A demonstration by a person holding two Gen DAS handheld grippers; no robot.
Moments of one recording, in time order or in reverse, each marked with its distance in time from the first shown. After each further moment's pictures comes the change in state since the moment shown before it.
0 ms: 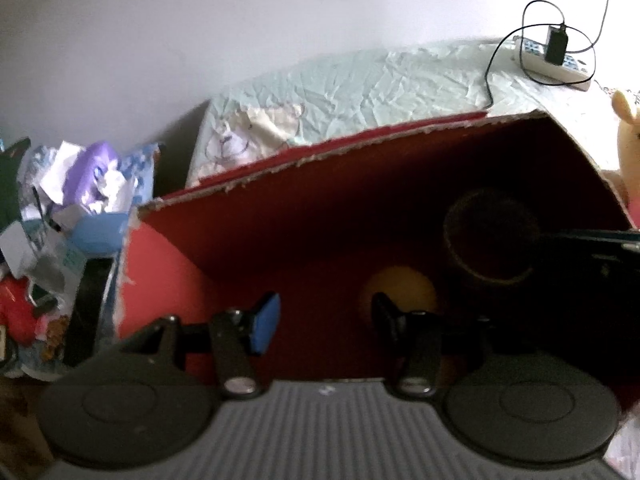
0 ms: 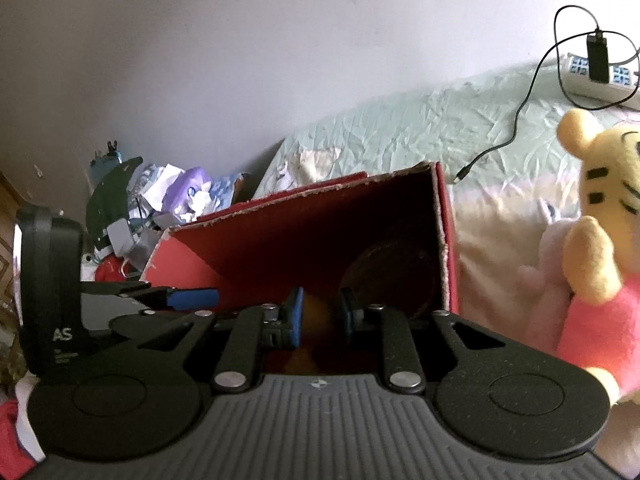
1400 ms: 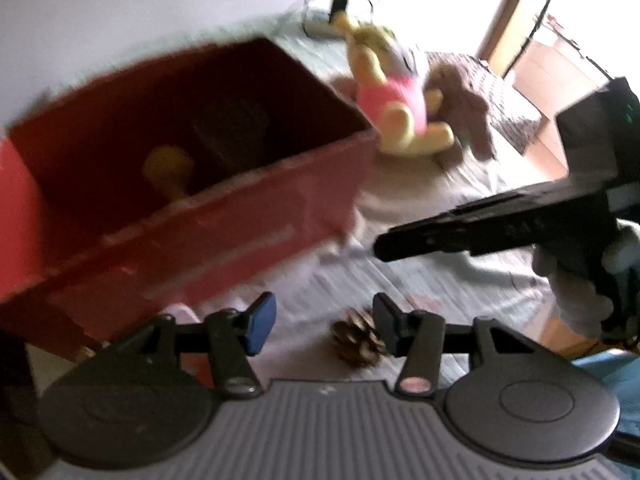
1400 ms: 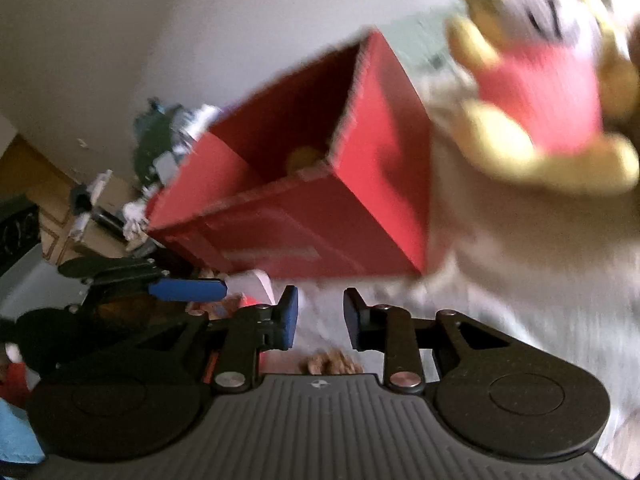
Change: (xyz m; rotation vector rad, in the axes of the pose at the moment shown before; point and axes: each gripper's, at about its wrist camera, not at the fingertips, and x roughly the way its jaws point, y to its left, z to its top) left arm -0.087 -0.058 -0.114 0.156 0.038 -0.547; right arm -0.064 -0.055 -0.091 0.107 0.218 0.154
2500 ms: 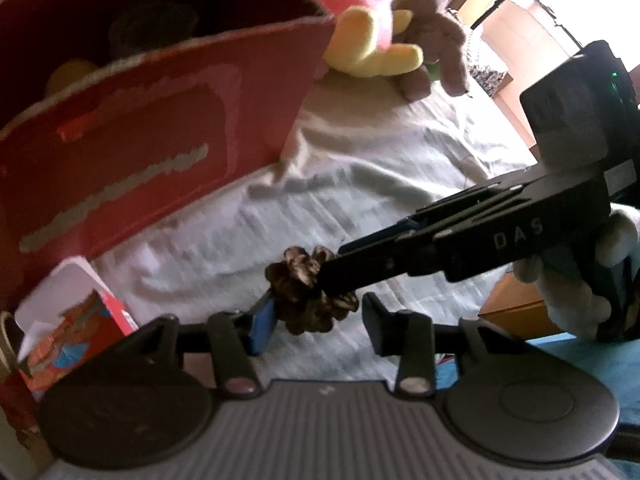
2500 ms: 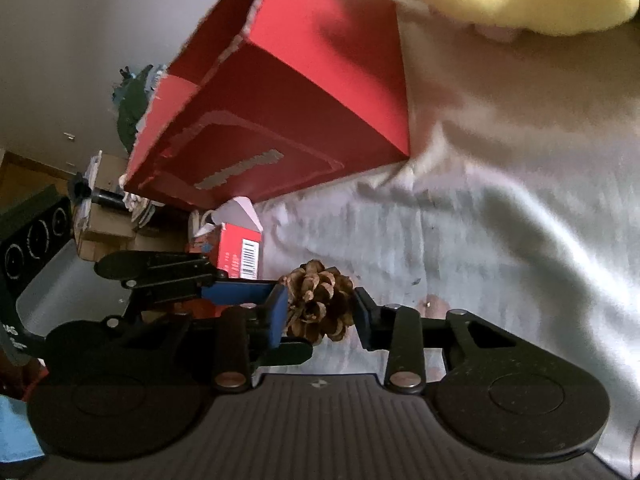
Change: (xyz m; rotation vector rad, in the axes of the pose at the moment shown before) left arm 0.051 -0.010 -0.011 -0.019 0.162 -0.159; right arm 0.015 -0.017 -0.020 0.137 0.170 0.058
